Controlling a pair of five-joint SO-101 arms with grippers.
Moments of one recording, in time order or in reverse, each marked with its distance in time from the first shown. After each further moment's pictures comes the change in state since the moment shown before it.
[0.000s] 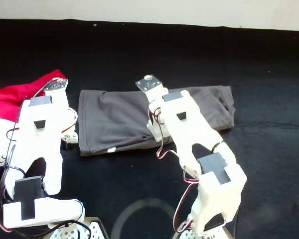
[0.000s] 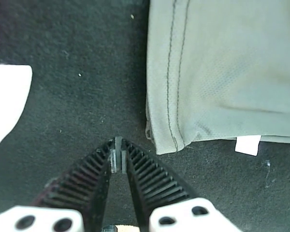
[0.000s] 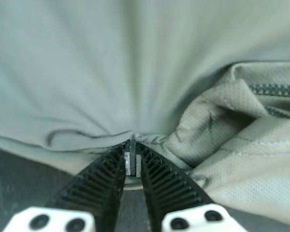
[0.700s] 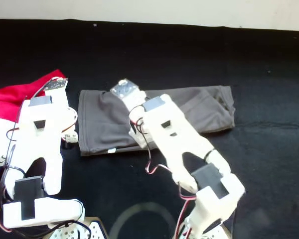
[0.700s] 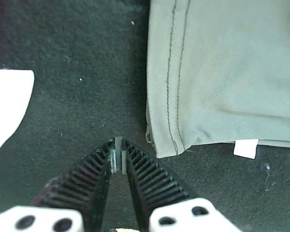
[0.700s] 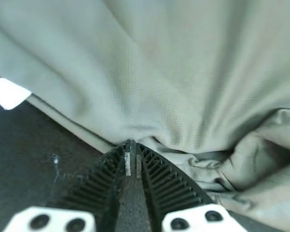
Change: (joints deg) left arm 0.0 0.0 0.0 -0.8 0.0; right arm -10.1 -4.7 0.8 -0.4 0.0
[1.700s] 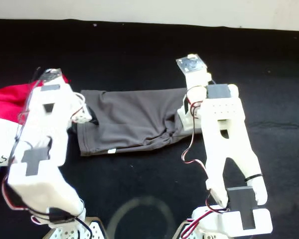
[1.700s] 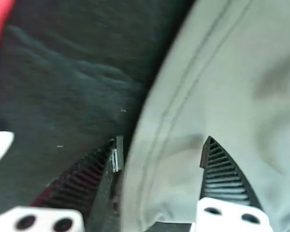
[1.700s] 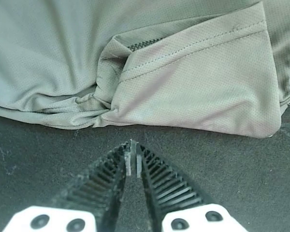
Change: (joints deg) left arm 2.9 21.3 -17.2 -4.9 19.3; right arm 23.5 -19.3 0.1 12.4 0.0
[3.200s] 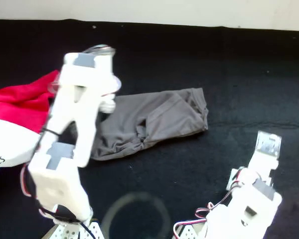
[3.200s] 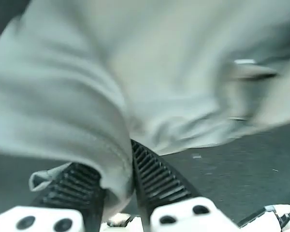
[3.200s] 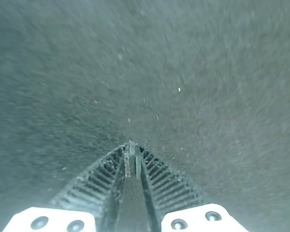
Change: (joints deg) left arm 20.0 2.4 -30.4 29.3 -11.5; right arm 46.2 -49.4 68.7 -28.3 5.9
